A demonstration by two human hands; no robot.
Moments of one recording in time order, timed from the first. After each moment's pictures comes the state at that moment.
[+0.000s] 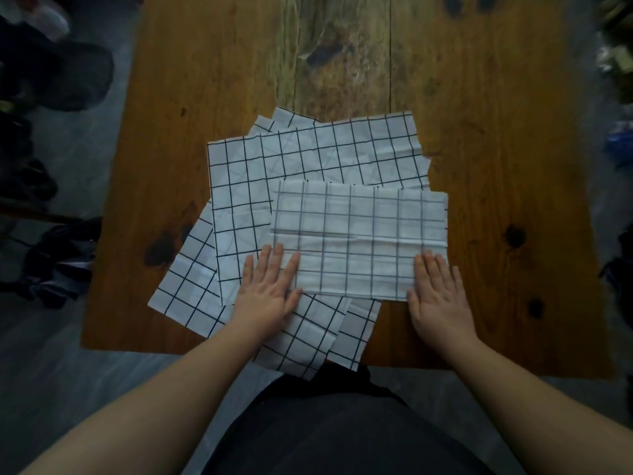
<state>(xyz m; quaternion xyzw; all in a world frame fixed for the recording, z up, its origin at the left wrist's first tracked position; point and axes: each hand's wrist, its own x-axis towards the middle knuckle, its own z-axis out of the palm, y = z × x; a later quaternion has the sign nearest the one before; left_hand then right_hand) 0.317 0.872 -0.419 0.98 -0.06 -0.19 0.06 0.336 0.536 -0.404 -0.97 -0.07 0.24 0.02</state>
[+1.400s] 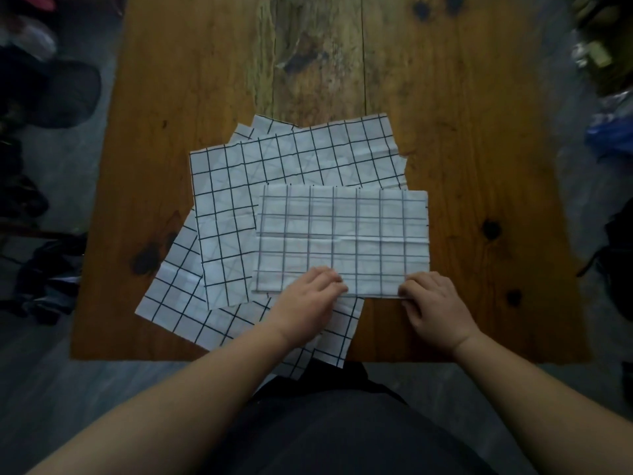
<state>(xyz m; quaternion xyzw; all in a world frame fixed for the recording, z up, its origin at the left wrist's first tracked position) 0.331 0.791 -0.387 0.92 -0.30 -0.07 0.23 0.333 0.503 -0.380 -0.96 -0.17 0.18 0.16</state>
